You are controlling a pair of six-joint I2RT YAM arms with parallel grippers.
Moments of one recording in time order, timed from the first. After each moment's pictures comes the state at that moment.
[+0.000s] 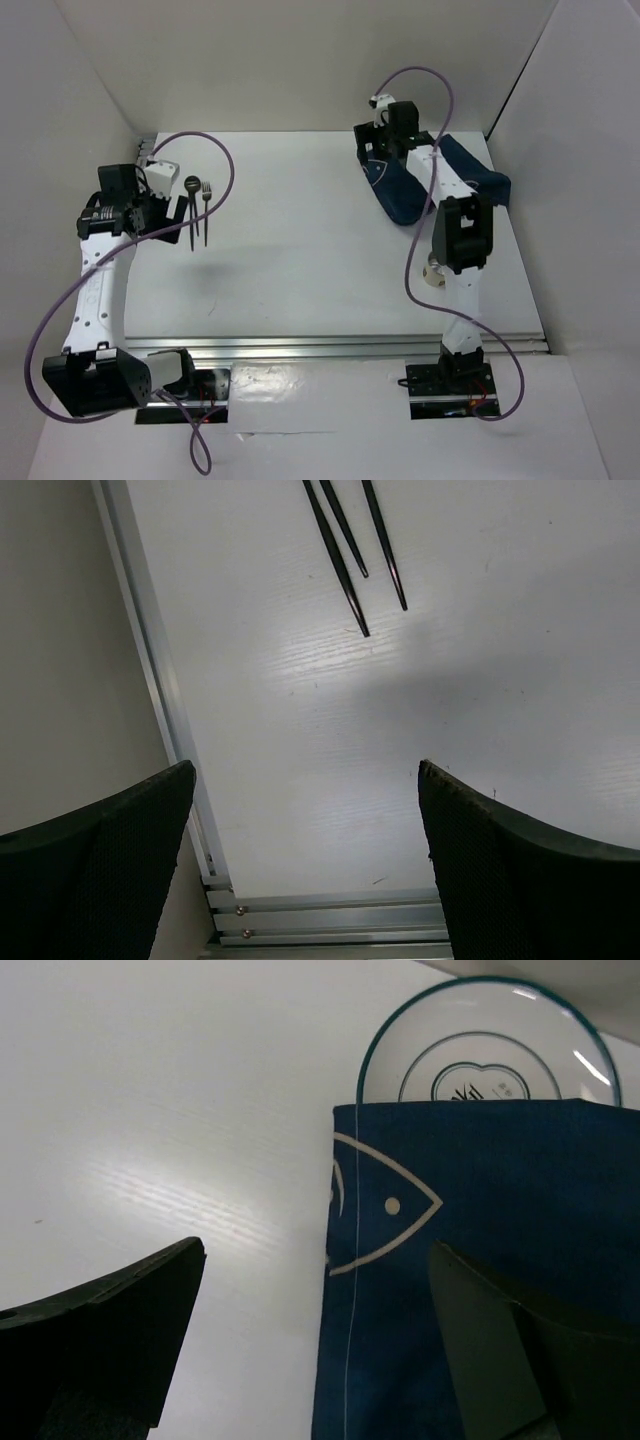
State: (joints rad) left arm 0.19 1.17 1.24 -0.87 0.07 0.41; right arm 0.20 2.14 1.91 -0.34 -0.14 -0.10
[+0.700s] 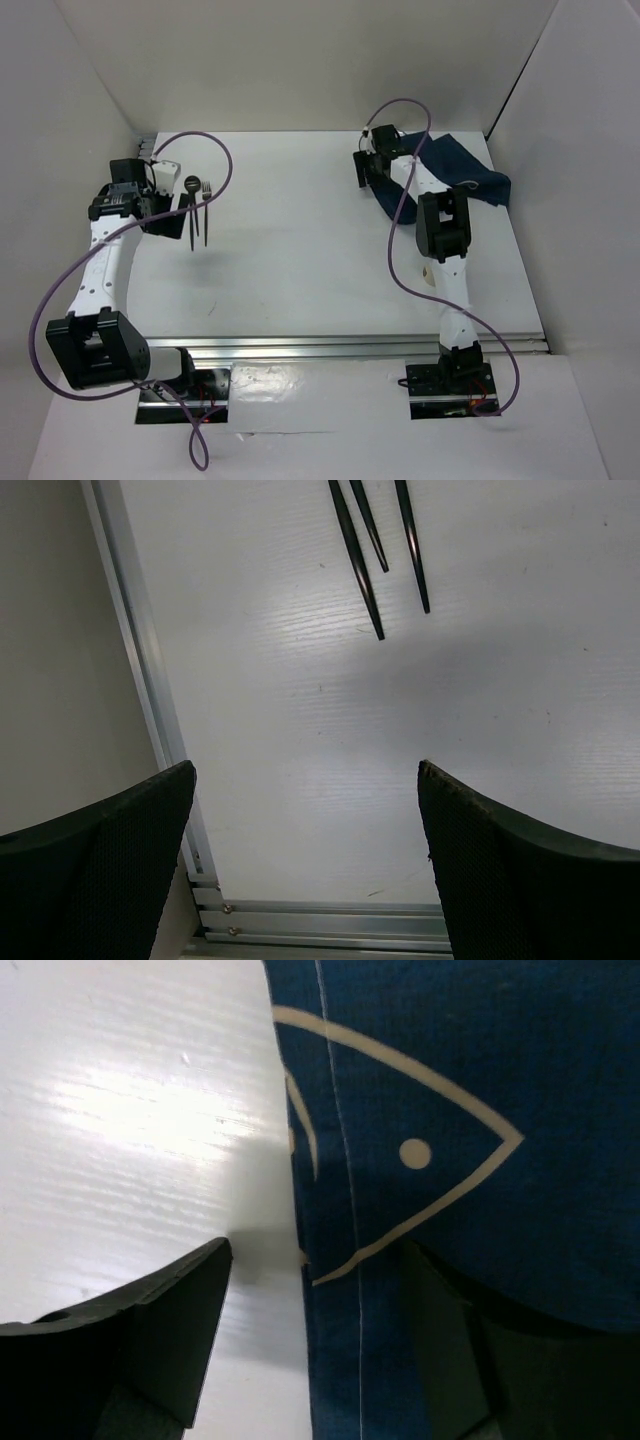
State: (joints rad) left arm 0.19 1.33 1.24 -0.82 0.01 0.36; right arm 0.22 2.47 2.09 -0.48 0.01 -0.03
